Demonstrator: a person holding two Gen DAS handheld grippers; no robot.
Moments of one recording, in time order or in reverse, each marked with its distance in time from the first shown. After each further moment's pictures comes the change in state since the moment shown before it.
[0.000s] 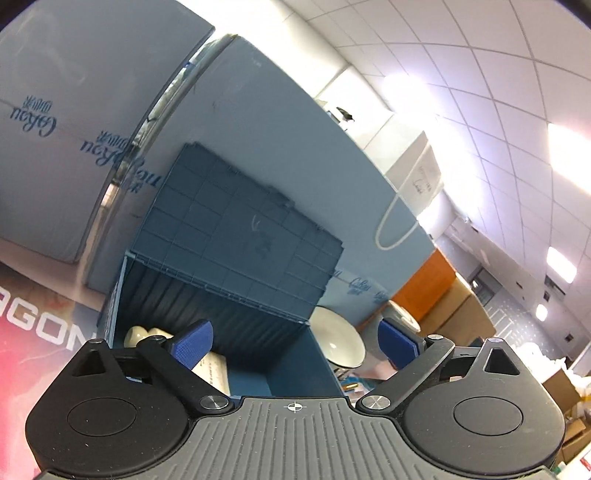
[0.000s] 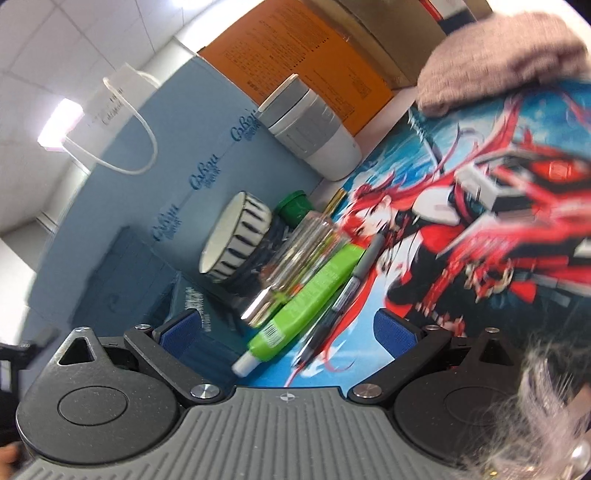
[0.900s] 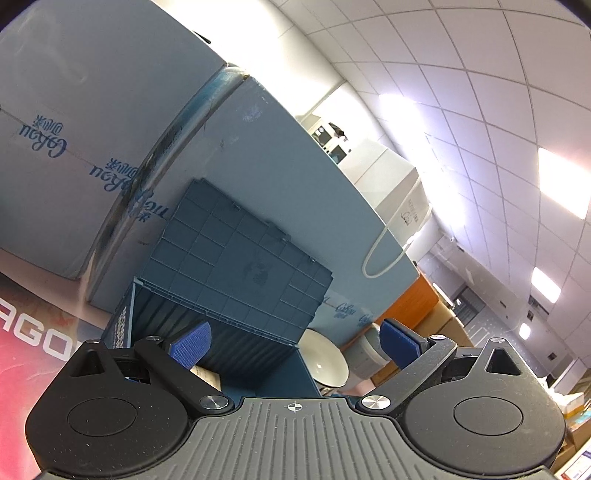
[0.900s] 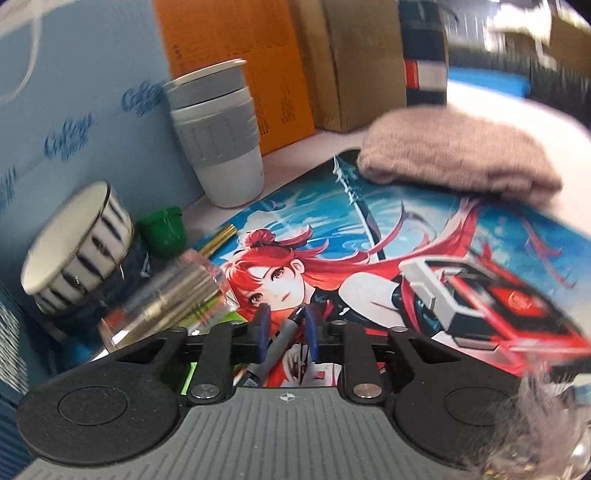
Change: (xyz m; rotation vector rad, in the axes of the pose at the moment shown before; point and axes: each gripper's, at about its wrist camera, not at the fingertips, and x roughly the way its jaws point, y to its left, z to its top) left arm -0.020 0.012 0.017 -0.051 -0.041 -0.051; right arm 0.096 0.027 0.021 -0.301 -0.060 -0.606
